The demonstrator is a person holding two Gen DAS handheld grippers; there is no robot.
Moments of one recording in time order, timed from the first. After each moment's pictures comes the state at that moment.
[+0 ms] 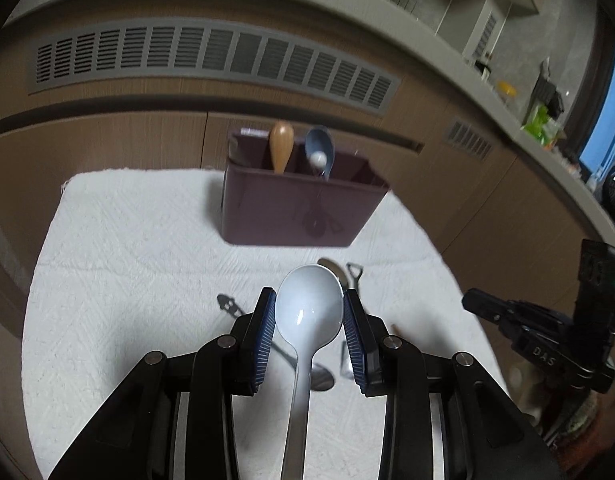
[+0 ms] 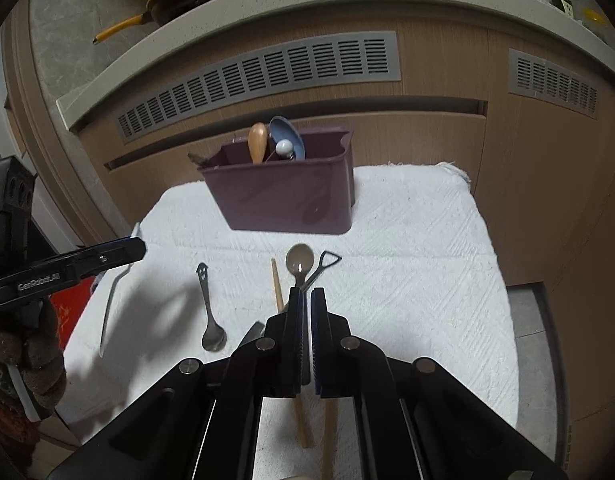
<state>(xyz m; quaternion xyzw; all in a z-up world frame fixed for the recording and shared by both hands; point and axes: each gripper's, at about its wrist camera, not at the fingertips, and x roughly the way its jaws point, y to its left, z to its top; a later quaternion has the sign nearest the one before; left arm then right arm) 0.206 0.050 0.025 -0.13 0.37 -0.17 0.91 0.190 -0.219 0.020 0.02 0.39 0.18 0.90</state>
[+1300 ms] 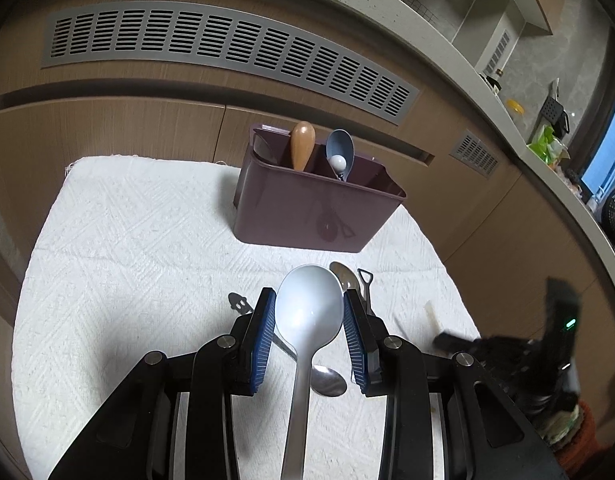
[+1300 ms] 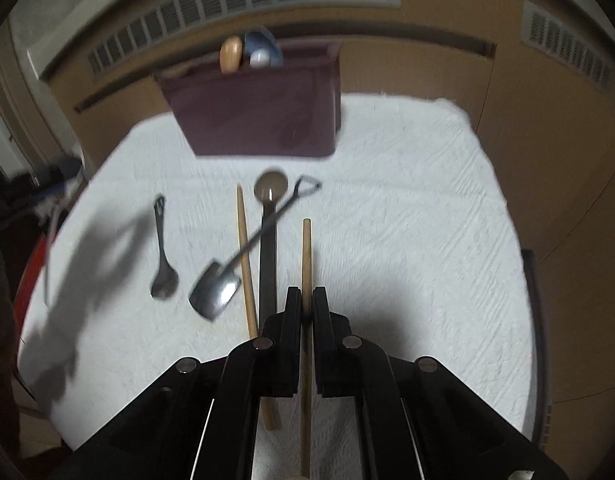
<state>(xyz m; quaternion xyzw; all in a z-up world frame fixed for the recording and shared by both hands) 0.214 0.068 0.009 -0.16 0.37 -0.16 0.90 0.201 -0.214 -0.027 -0.03 0.46 0.16 0.87</state>
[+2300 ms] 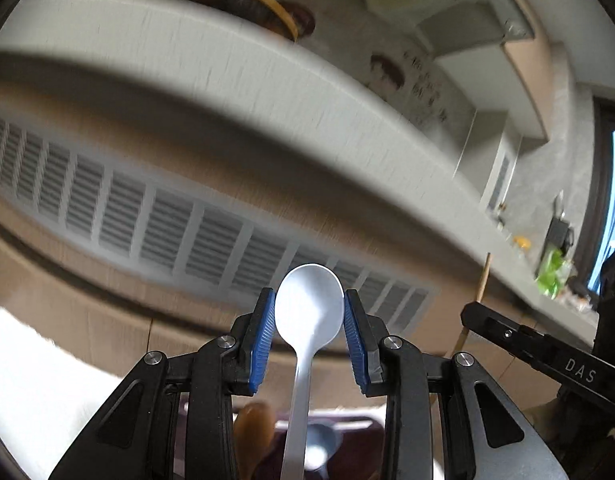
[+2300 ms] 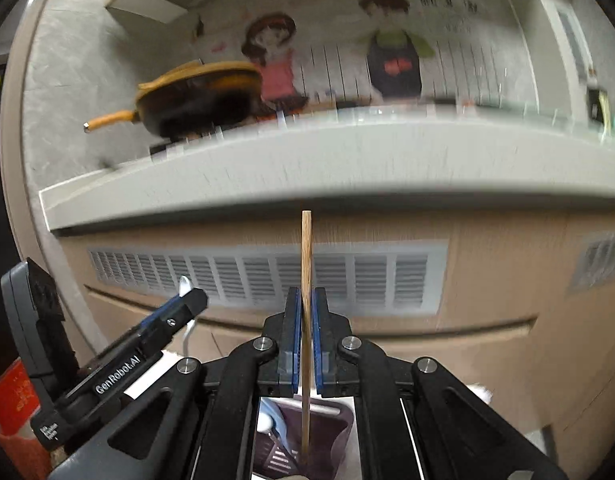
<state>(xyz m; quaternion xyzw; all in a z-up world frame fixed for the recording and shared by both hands) 0.391 0.035 0.050 -0.22 0.11 -0.12 0.96 0.388 -0.178 0.110 0.02 0.22 0.21 0.95</state>
